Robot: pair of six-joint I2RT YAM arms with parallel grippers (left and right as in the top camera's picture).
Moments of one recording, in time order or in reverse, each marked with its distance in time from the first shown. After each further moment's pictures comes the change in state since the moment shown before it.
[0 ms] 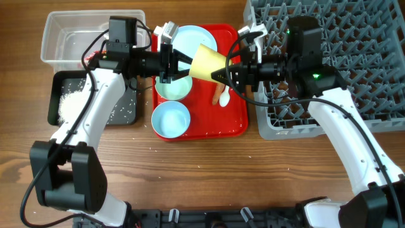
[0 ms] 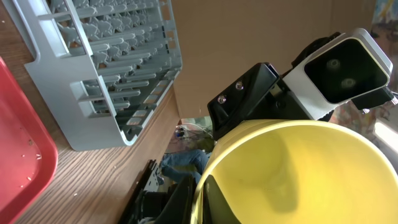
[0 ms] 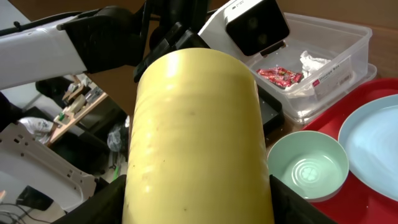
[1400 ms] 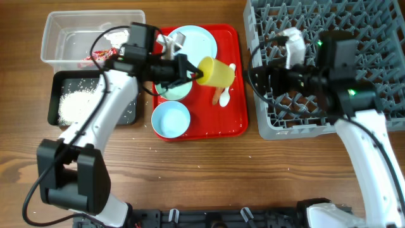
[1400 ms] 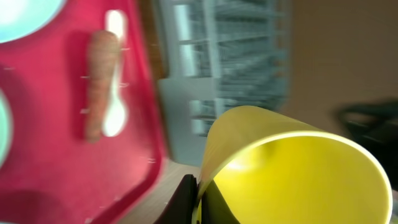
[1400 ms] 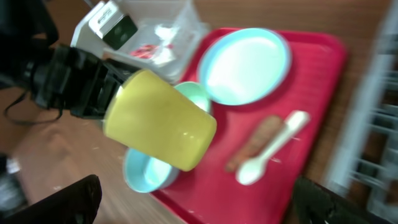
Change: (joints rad) left arm -0.071 0.000 0.000 -0.113 -0.460 0.074; right arm -0.117 -0.151 0.000 -0.330 0.449 -0.002
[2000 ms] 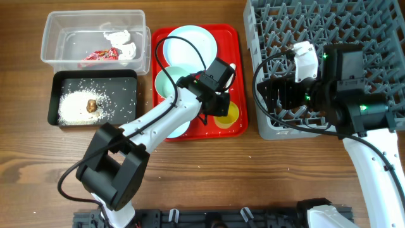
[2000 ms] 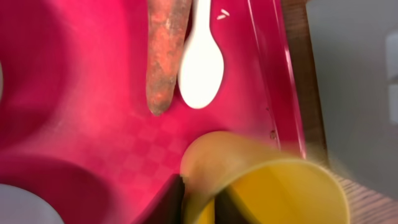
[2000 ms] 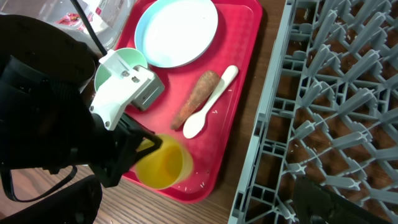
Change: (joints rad) left arm -0.459 0.139 0.000 -0.101 -0.845 0.007; right arm 0.000 -0.133 0.000 -0.237 0.319 -0.052
